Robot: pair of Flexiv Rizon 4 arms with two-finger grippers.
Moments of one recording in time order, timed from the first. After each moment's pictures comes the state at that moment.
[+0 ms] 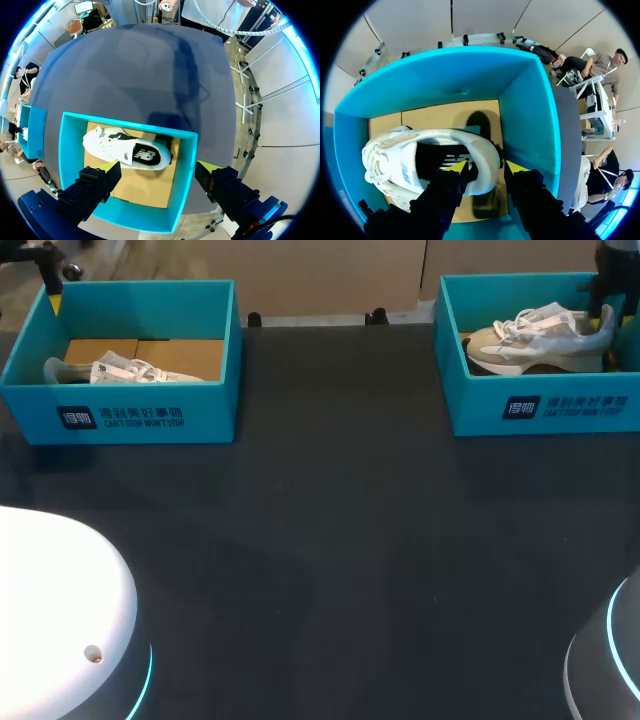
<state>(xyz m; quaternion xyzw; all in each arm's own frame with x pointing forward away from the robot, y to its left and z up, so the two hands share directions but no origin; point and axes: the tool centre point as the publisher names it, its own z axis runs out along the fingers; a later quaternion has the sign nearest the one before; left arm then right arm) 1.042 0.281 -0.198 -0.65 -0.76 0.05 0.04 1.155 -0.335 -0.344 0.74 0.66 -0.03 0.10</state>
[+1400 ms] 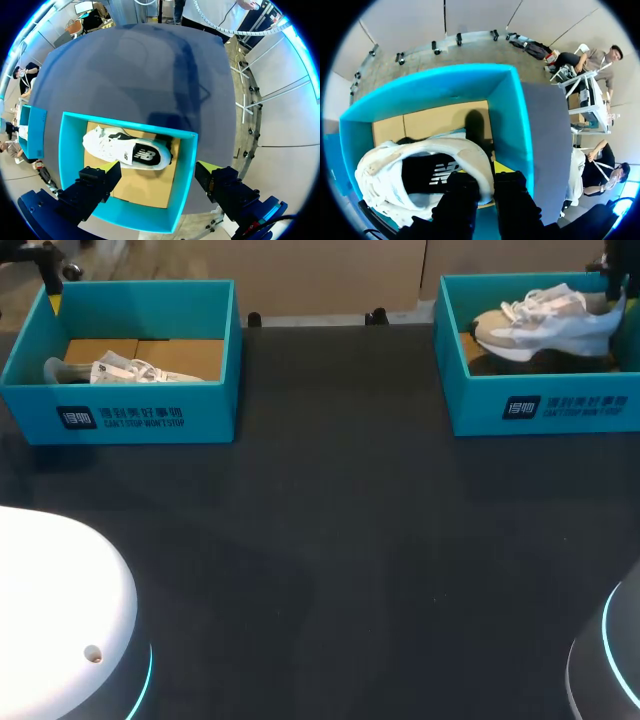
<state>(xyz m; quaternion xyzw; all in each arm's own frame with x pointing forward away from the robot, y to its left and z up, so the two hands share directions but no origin) 1.042 0.281 -0.198 -0.65 -0.76 0.05 0.04 1.152 -0.338 -0.295 0.76 0.64 -0.05 0.09</state>
